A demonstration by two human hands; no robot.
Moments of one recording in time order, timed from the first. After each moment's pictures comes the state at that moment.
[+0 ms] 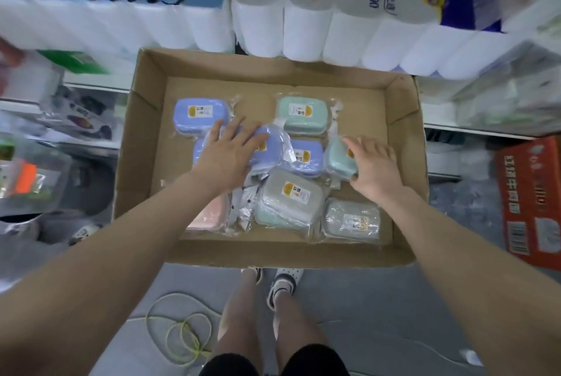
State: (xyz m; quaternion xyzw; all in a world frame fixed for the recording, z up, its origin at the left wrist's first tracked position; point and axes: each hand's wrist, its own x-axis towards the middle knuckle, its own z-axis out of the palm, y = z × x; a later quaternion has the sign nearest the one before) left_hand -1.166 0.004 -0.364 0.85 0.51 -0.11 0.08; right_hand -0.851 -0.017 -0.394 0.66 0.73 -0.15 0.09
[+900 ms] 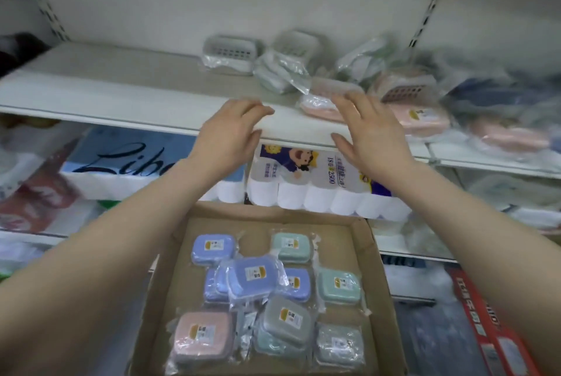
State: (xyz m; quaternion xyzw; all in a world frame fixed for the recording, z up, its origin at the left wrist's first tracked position) left_hand -1.178 0.131 -0.059 0.83 0.47 0.29 -0.05; right_hand -0.902 0.119 -0.040 0.52 0.81 0.21 -0.18
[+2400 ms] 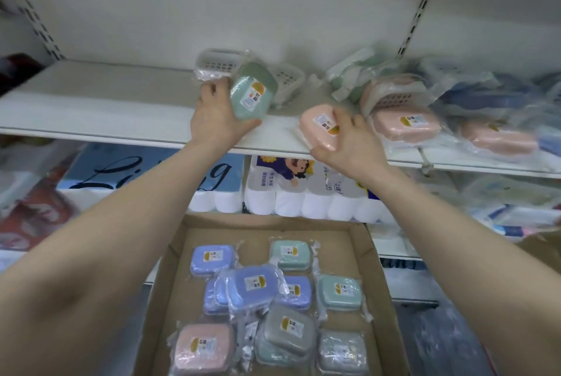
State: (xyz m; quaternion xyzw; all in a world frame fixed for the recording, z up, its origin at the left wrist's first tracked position) left_hand -1.174 0.194 -0.044 0.68 0.66 0.31 0.05; right_hand -0.924 0.136 -0.044 0.70 0.69 -0.04 -0.17
